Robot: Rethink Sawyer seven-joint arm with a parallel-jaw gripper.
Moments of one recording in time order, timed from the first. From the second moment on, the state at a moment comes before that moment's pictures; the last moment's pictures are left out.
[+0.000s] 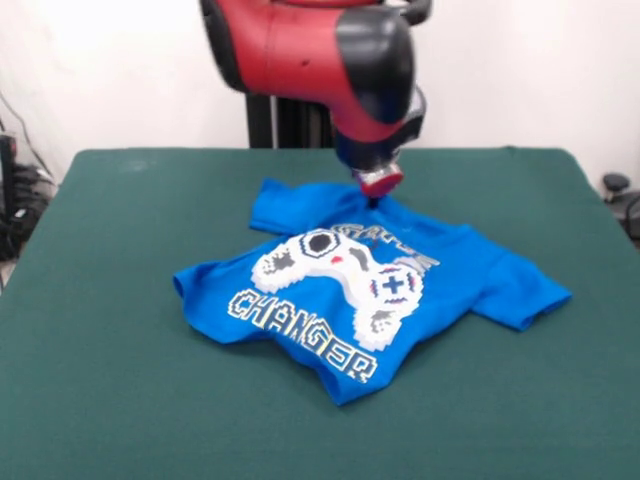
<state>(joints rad) -0.20 -0.36 -0.04 1.75 -0.03 0.75 2.75</state>
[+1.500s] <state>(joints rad) -0.09 -0.33 -0.01 1.79 -0.13 0.86 2.75</state>
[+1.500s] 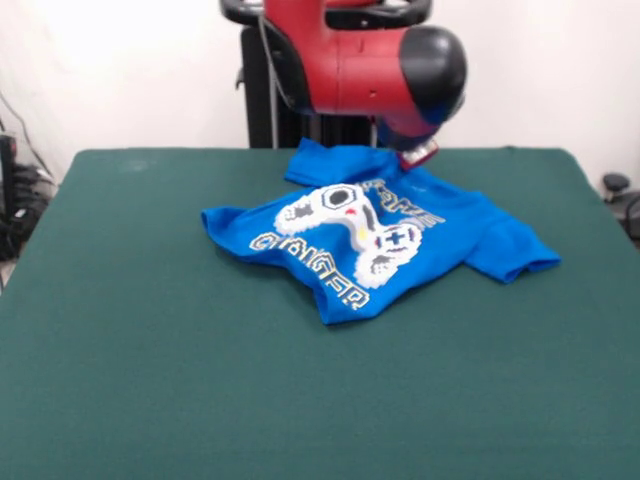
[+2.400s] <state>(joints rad) 0.09 -0.38 -0.18 1.74 -0.28 0.60 2.75</state>
